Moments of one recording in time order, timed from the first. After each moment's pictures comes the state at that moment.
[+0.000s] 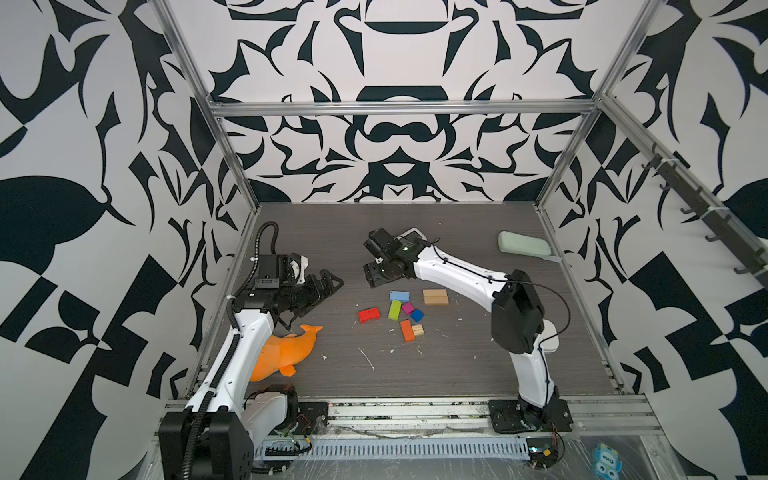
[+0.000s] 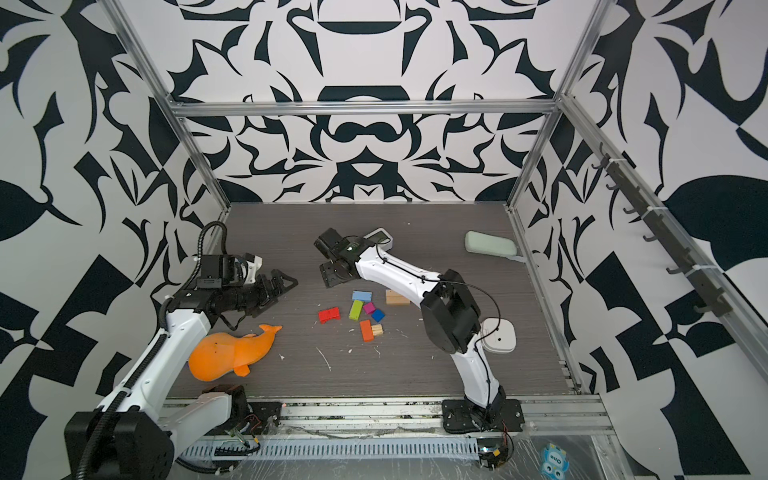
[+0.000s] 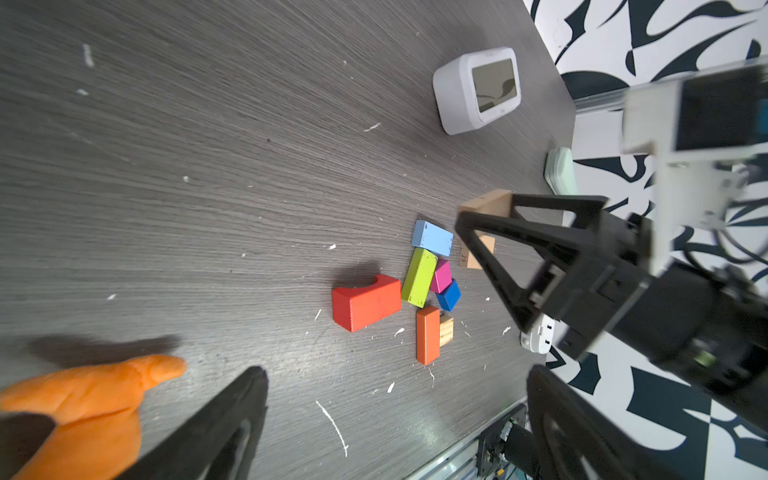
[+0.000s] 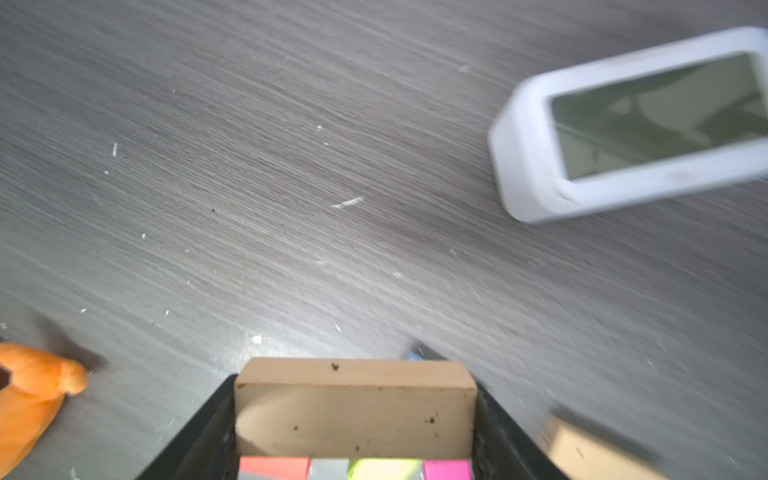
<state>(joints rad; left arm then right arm) -0.07 1.06 0.80 -0.65 0.58 -0.55 0.87 2.03 1.78 -0.82 0.14 0.45</state>
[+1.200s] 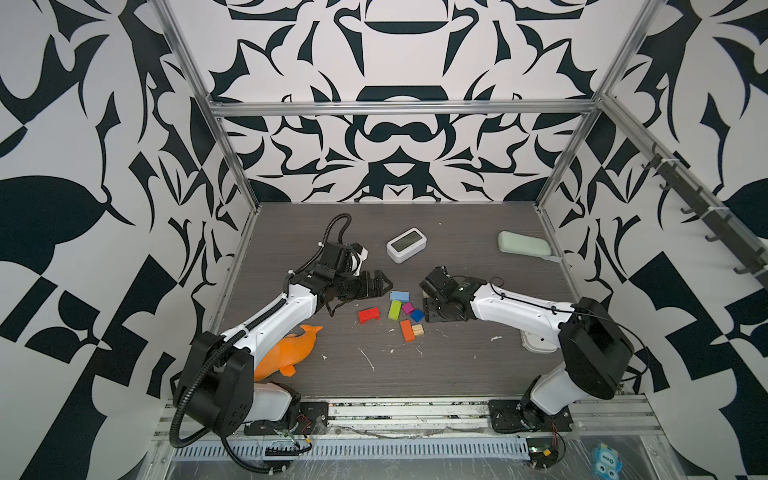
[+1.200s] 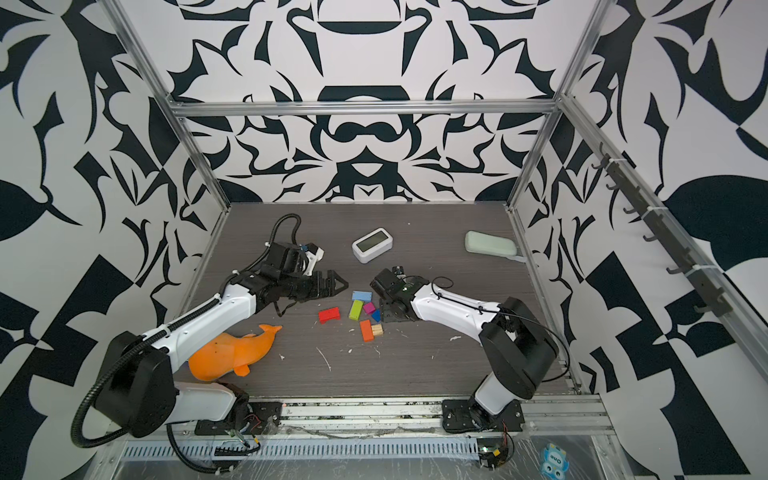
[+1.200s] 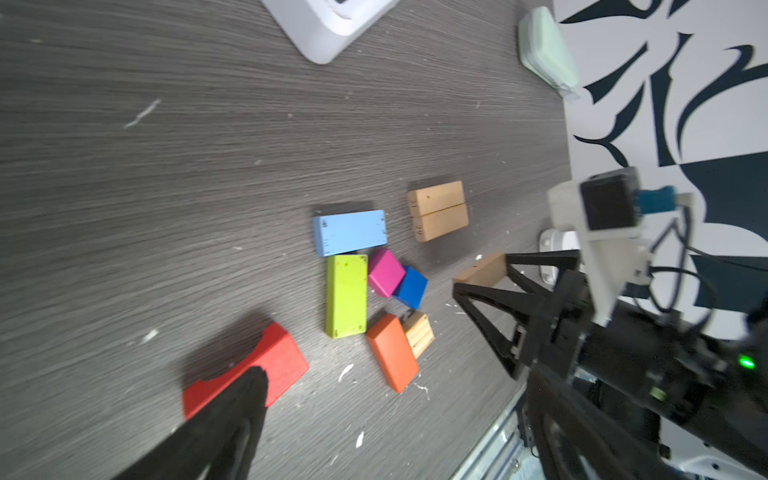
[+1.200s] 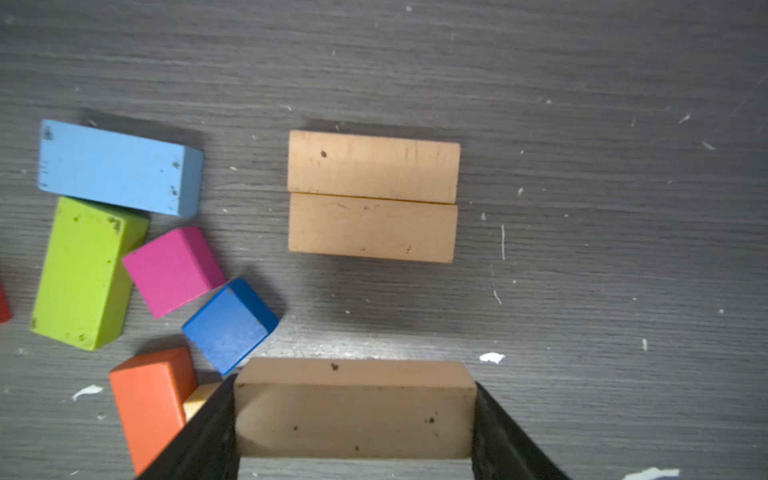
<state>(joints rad) -0.48 1.37 0.90 -0.36 0.50 -0.55 0.77 1.58 0.97 -0.66 0.21 0.68</state>
